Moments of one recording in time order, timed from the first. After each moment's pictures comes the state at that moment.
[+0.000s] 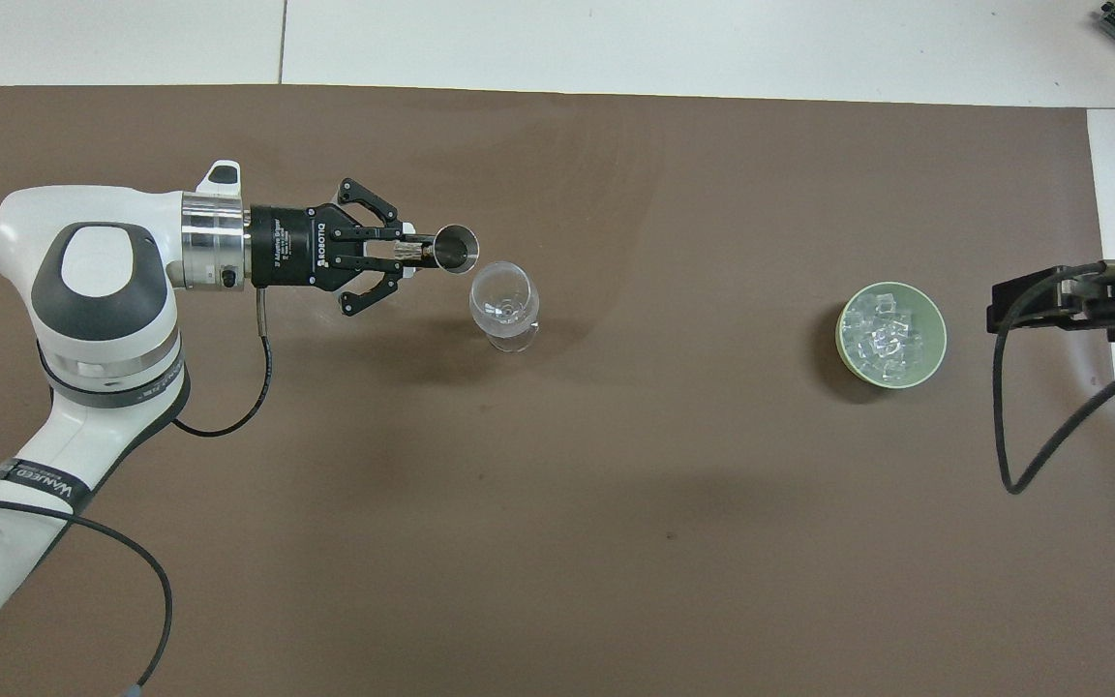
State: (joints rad) left arm 0.01 0.34 -0.23 -1.80 -1.23 2.03 -0.85; right arm 0.06 -0.02 -0.02 -1.52 -0.03 1.51 0.13
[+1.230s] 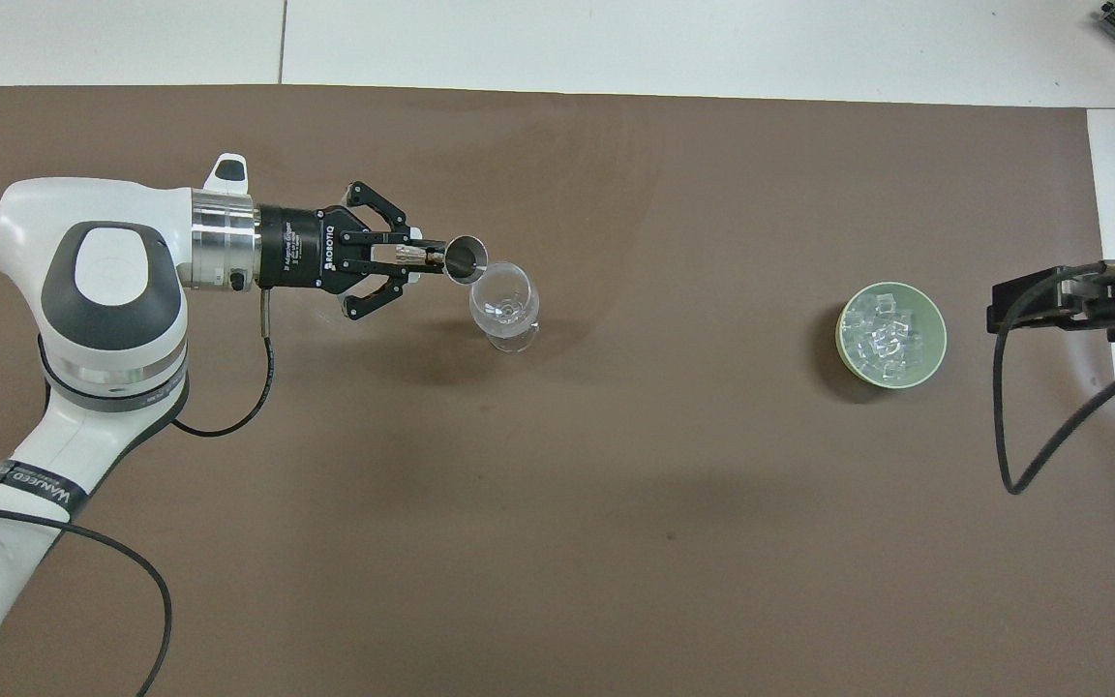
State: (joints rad) left arm -0.01 0.32 -0.23 -1.80 -1.15 2.07 -0.84; right arm 0.06 -0.02 -0.02 -1.52 -0.03 1.51 0.13
